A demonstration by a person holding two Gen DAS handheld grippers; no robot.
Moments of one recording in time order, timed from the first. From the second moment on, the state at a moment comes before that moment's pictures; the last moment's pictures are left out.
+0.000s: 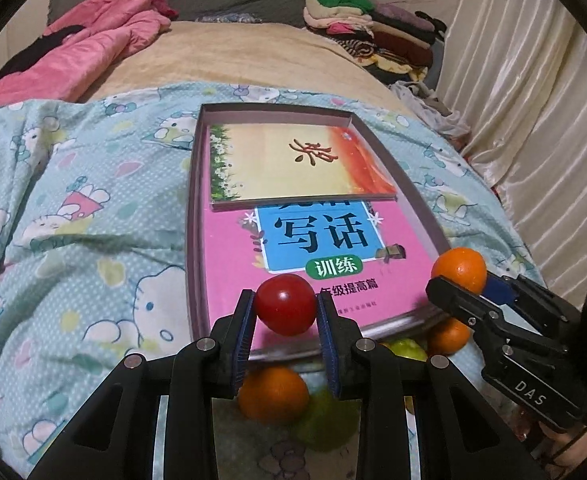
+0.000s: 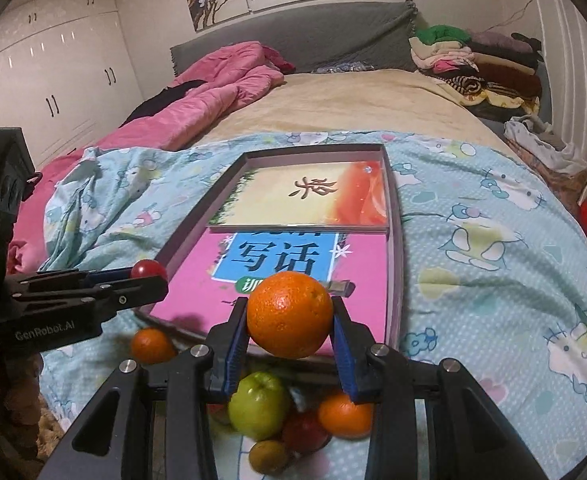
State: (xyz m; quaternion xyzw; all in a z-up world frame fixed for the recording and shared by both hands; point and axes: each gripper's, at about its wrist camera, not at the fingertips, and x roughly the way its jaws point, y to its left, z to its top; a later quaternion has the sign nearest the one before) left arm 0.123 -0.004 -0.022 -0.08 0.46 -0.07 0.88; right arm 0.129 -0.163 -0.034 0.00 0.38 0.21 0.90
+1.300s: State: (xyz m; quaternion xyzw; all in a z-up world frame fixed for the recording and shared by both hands) left arm 0.138 -0.009 -0.053 -0.04 0.48 -0.04 0.87; right arm 0.149 -0.149 -0.063 -0.06 0.40 0.19 0.89
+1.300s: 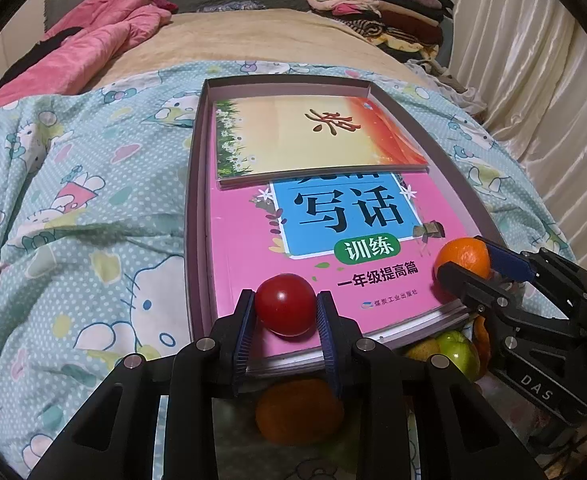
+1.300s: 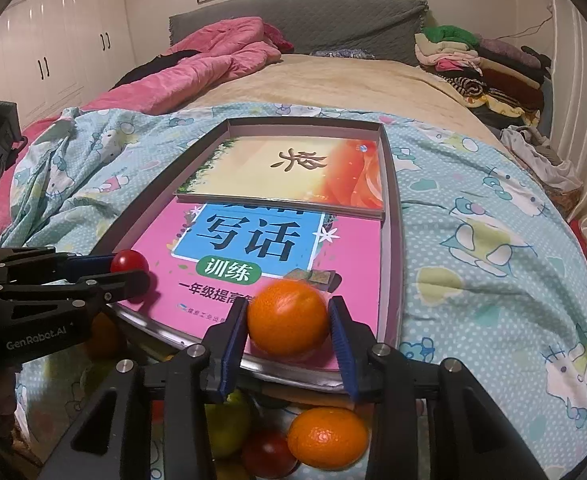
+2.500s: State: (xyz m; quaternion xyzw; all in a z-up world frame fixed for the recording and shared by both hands) left arm 0.118 0.004 -0.019 -0.07 0.43 -0.04 0.90; right arm 0.138 -0.170 -0.035 -0.01 0.34 0.18 0.92
